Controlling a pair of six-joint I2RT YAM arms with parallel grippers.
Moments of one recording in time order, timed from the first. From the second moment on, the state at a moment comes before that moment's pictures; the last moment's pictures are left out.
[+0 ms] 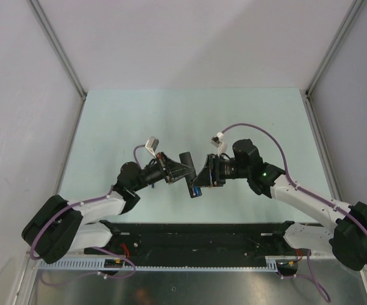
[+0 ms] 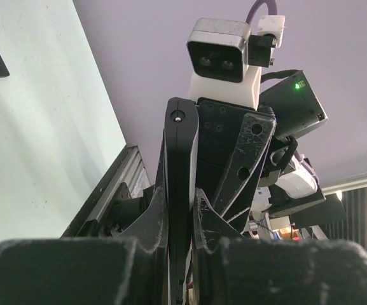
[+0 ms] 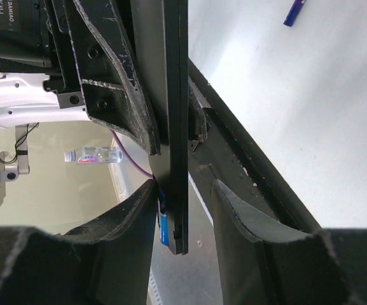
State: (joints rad) left arm -0.64 1.21 0.32 1.01 0.50 -1.39; right arm 0.72 1.15 0.75 -0.02 -0.66 0.84
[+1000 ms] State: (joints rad) left arm -0.64 1.19 0.32 0.99 0.51 -1.39; right arm 0.72 1.15 0.72 0.06 -0.72 0.90
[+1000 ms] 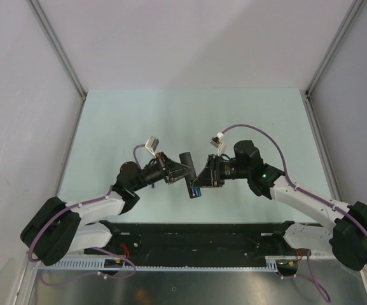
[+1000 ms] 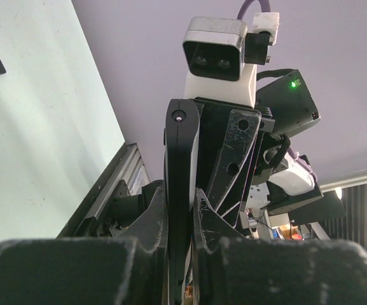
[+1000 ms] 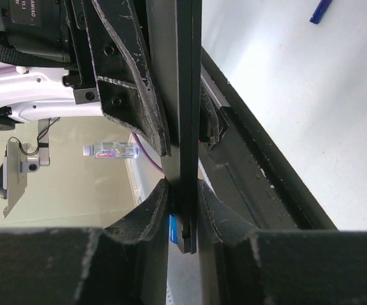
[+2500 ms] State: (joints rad) left arm -0.64 1.16 0.33 0.99 0.52 -1.40; right arm 0.74 1.09 0.70 0.00 -0.75 0.87
